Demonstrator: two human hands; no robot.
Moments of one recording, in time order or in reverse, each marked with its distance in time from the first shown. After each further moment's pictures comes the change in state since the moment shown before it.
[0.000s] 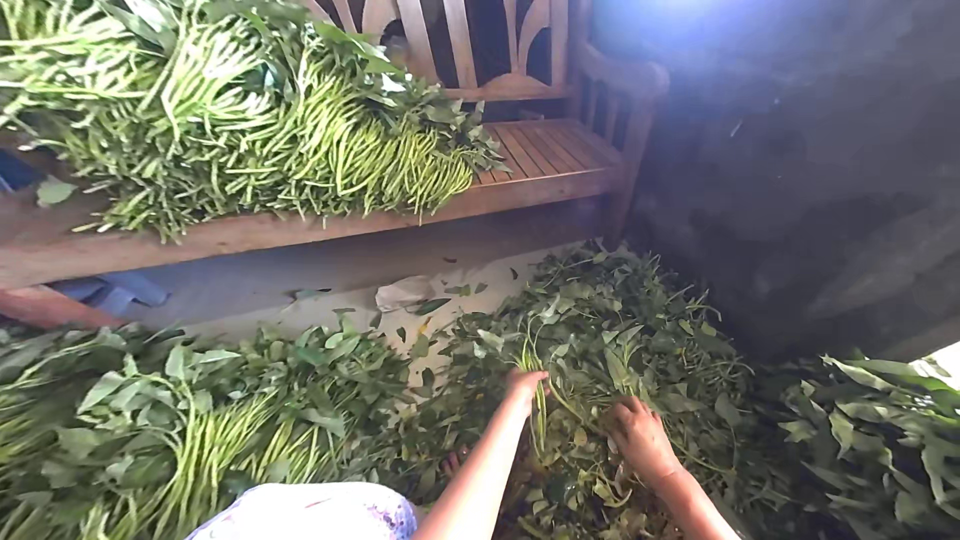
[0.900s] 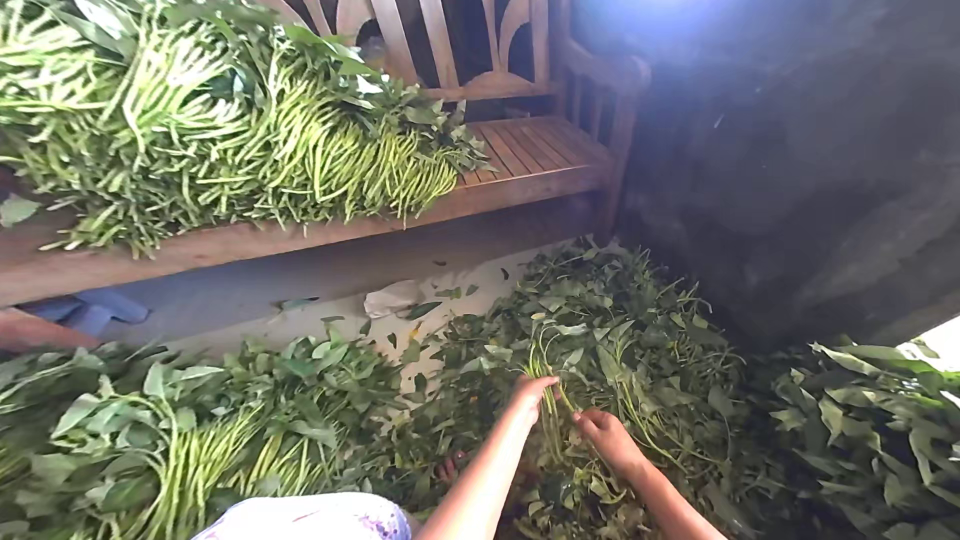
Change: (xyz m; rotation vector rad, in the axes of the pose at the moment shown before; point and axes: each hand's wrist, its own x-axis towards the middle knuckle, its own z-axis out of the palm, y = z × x) left_hand -0.013 -0.009 0.021 -0.071 -0.094 -0.027; right_hand 0.016 -0.013 0.036 0.748 -0.186 0.129
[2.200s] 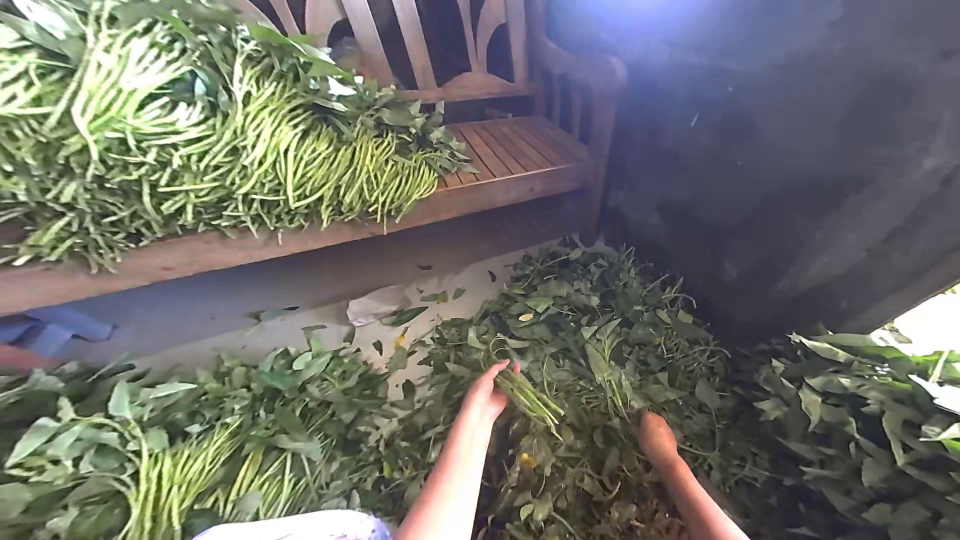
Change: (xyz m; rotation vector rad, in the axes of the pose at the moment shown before) left_hand 0.017 0.022 -0.043 -0.562 0.035 -0.039; right_hand 0.004 0.073 -0.072 -0.596 0.251 0.505
